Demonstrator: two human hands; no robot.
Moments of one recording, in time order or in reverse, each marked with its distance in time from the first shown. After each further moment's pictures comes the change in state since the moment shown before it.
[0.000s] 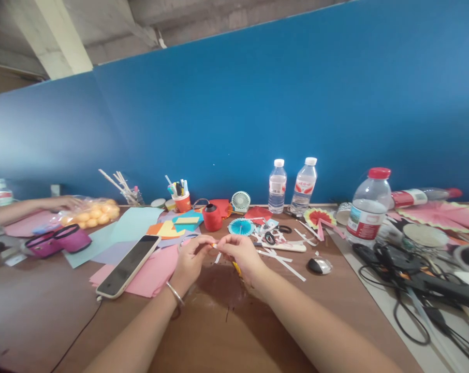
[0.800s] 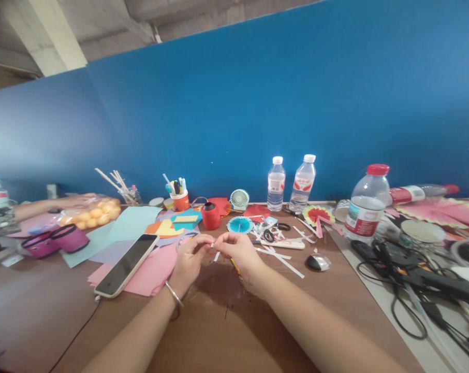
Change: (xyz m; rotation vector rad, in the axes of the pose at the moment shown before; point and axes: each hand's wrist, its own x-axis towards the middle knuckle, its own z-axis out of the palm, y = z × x) left_hand -0.002 -0.004 0.004 -0.156 0.035 0.054; right_hand -0.001 -0.003 0.002 -0.070 0.010 -0.043
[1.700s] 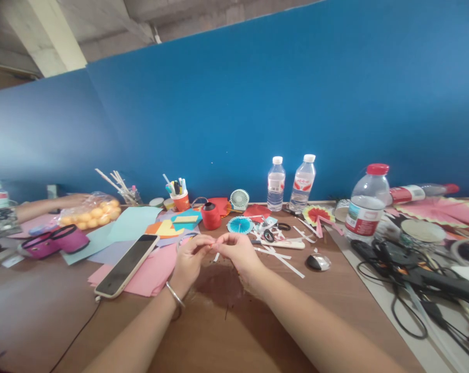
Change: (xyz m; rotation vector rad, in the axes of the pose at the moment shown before) left_hand 0.000 -0.002 0.000 -0.040 0.017 0.014; right_hand -0.002 -0.001 0.003 -0.050 0.033 -0.023
